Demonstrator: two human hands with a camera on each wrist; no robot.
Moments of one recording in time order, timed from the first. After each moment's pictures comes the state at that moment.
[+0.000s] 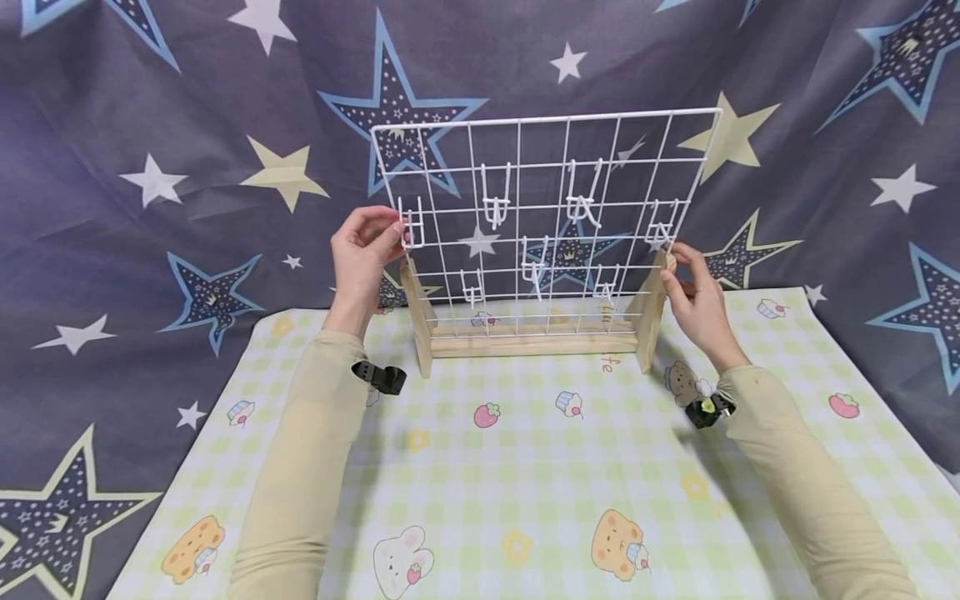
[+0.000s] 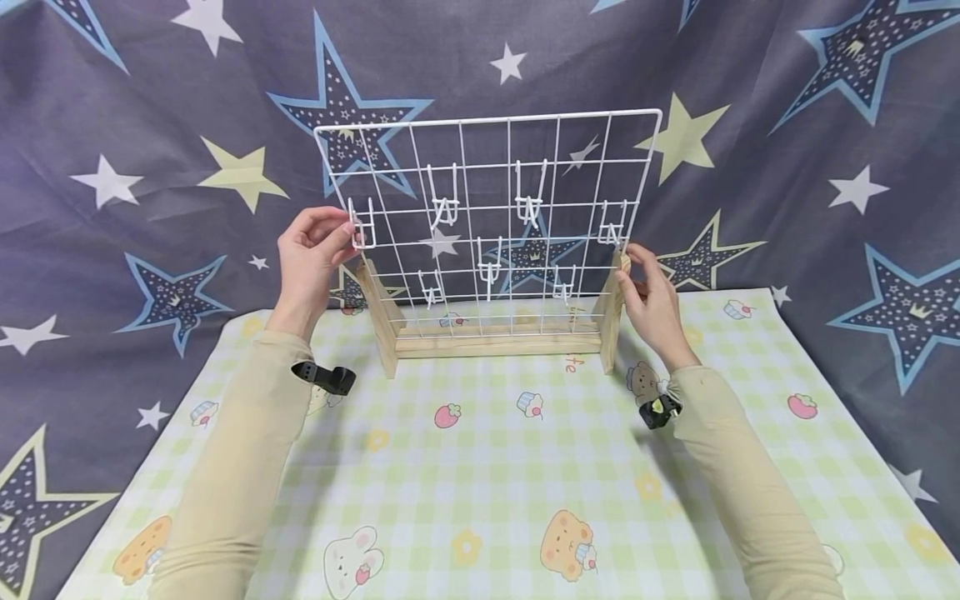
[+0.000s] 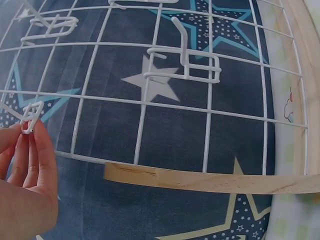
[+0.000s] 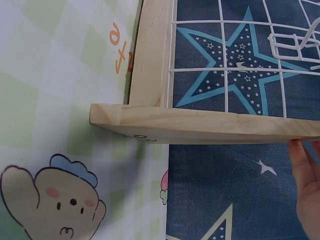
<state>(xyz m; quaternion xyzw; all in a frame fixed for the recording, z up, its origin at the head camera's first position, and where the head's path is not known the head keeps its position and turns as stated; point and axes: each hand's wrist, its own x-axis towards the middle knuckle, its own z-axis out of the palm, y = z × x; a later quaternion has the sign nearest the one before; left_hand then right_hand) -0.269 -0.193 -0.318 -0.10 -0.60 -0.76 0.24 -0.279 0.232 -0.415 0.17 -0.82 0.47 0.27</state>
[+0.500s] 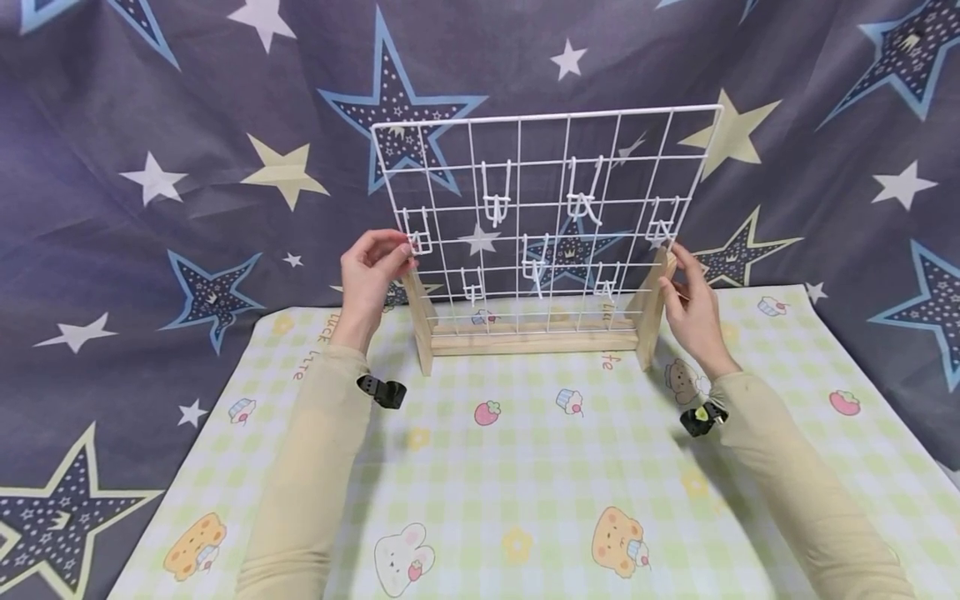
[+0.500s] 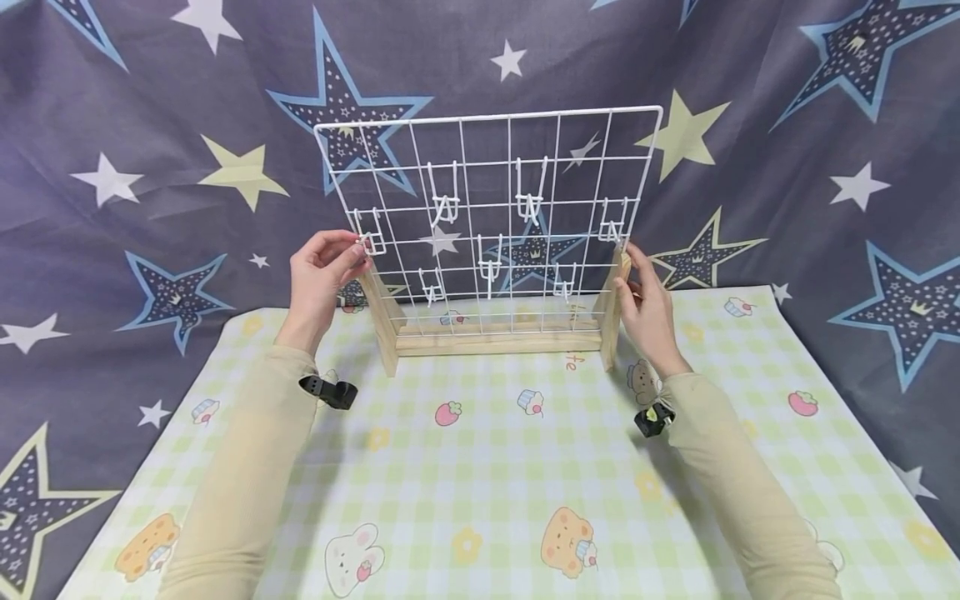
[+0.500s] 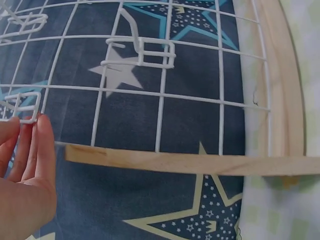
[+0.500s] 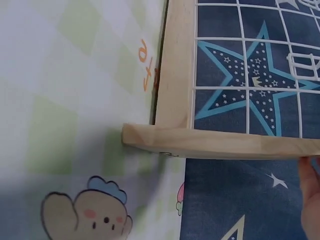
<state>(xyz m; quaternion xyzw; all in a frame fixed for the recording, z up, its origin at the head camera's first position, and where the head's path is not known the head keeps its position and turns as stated) -0.264 -0.200 -0.345 -0.08 -0.62 -0.75 0.20 -0.249 0.209 -0.400 0.17 -0.81 0.48 0.29</state>
